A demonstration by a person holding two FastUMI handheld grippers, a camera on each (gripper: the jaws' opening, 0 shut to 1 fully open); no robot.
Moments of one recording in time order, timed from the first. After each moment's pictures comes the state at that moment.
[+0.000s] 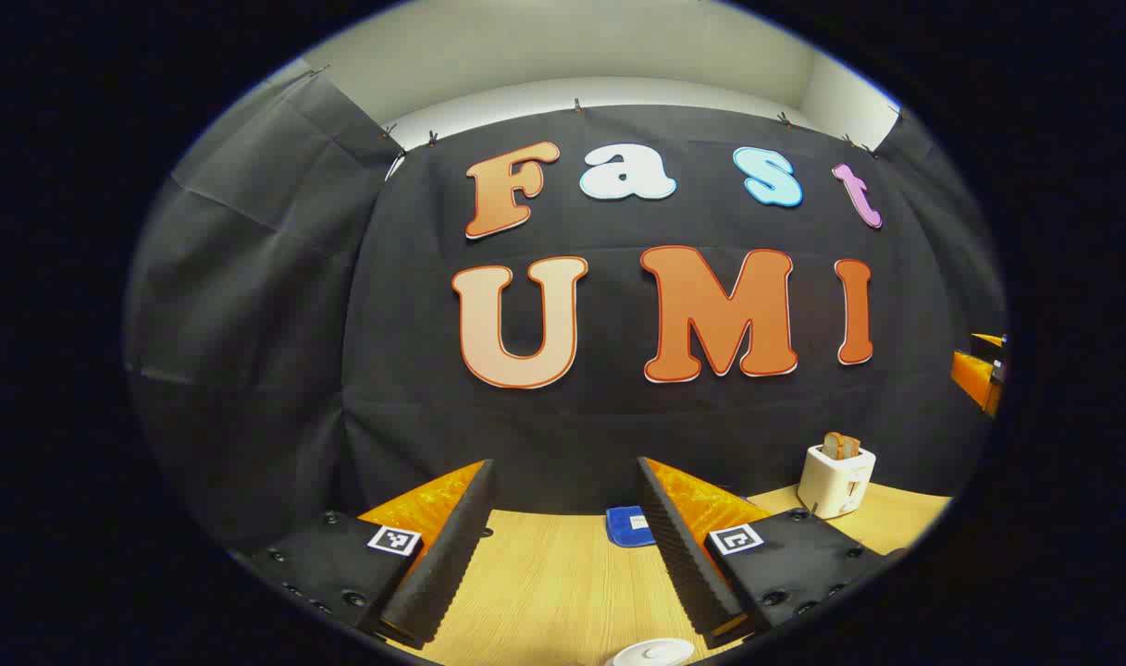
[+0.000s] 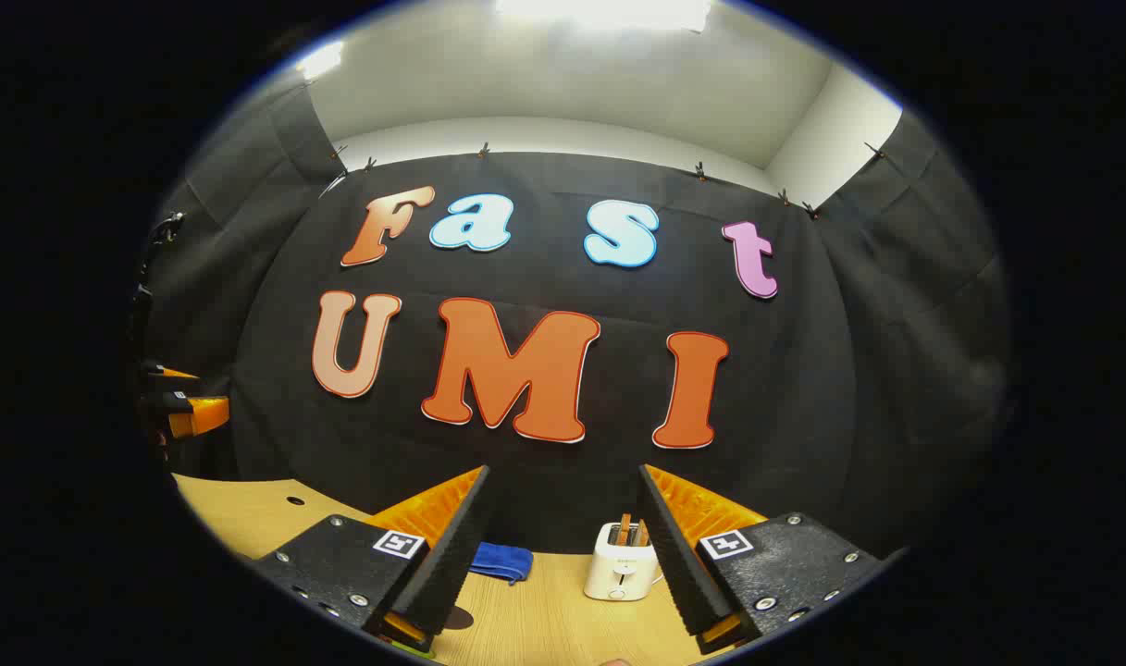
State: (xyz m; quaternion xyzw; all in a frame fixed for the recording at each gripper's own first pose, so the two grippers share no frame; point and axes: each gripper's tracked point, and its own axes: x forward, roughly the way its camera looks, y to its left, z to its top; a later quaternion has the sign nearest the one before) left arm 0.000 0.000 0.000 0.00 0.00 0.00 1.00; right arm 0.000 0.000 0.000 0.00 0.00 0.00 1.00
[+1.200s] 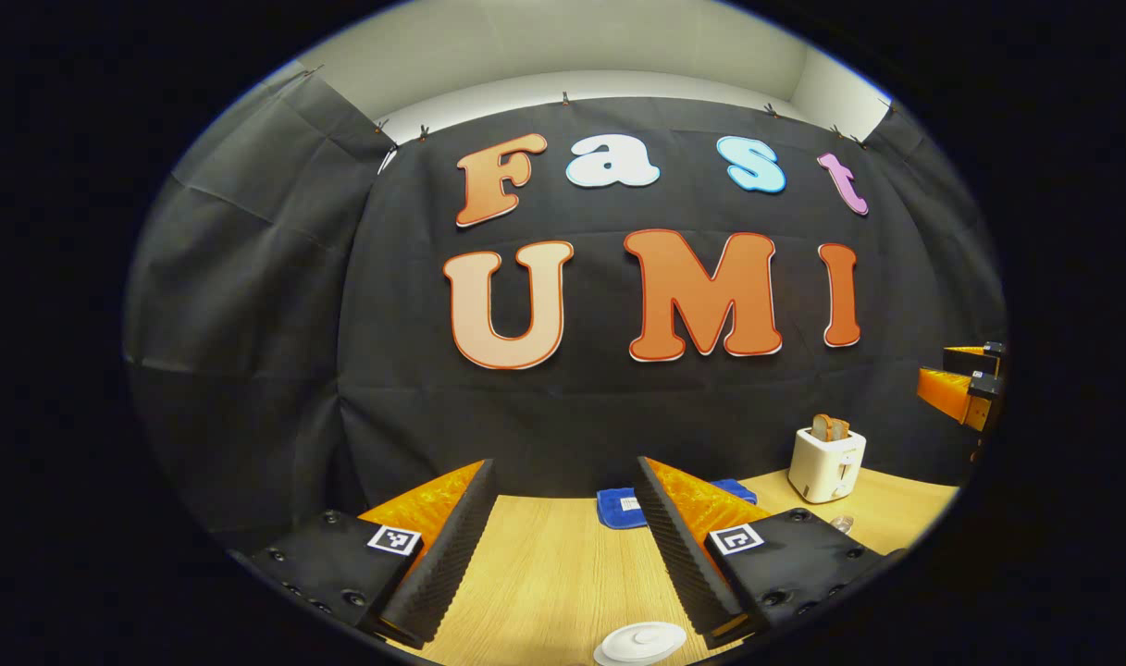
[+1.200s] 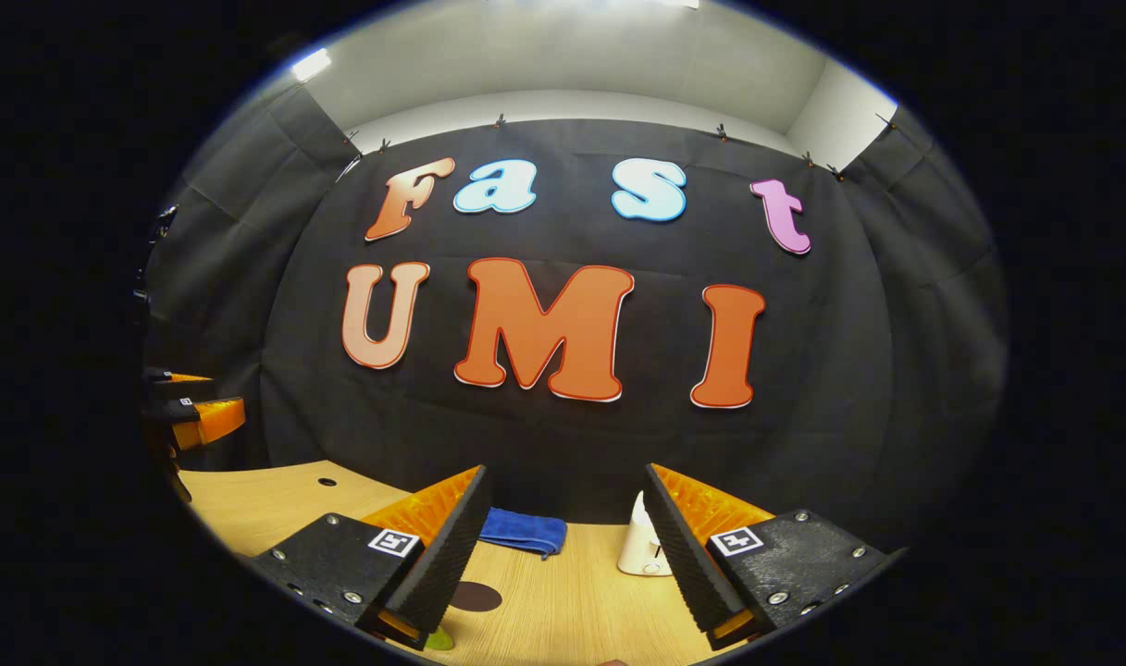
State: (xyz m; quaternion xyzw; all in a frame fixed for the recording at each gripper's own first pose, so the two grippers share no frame) left arm -0.024 -0.018 -0.036 0.01 0.02 -0.02 1.00; right arm 0.001 0.024 -0.053 0.02 0.06 0.06 1.00
